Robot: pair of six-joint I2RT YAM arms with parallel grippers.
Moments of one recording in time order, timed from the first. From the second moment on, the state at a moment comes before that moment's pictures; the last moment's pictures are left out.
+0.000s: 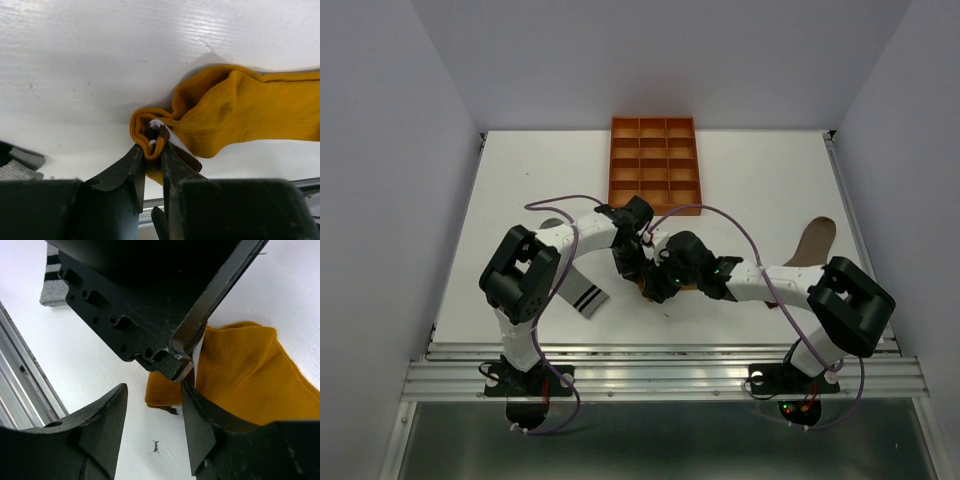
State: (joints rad) left arm -0.69 1.82 1.21 -0.73 0.10 -0.94; right arm 0.88 1.55 0.79 0.08 -0.24 0.20
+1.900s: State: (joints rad) left arm -0.66 1.69 1.12 -0.46 0.14 -0.96; right arm 0.70 1.50 0.45 0.43 -0.16 0.79
